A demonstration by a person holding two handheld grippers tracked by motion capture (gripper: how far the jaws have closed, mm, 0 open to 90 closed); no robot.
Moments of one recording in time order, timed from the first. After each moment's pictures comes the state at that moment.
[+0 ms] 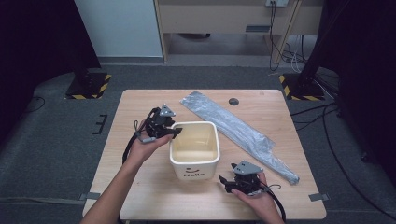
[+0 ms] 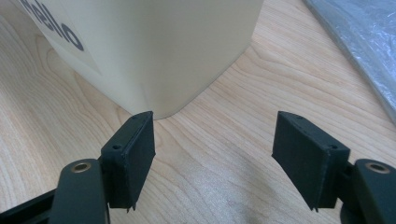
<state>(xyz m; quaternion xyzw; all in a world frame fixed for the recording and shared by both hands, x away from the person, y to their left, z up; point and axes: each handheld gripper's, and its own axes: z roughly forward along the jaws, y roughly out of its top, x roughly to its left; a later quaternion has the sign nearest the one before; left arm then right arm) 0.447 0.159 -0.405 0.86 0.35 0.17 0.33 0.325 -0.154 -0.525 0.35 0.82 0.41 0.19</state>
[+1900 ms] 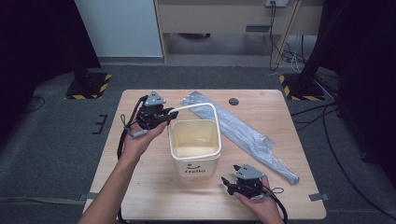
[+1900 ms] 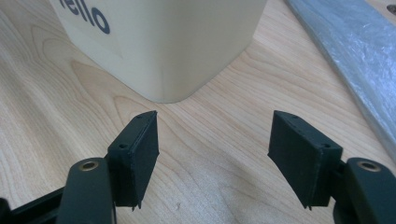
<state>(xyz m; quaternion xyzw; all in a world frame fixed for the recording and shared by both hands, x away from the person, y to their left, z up) 0.431 0.174 -0.344 0.81 0.35 0.20 0.42 0.313 -0.158 -0.523 0.34 0.82 0.41 0.22</state>
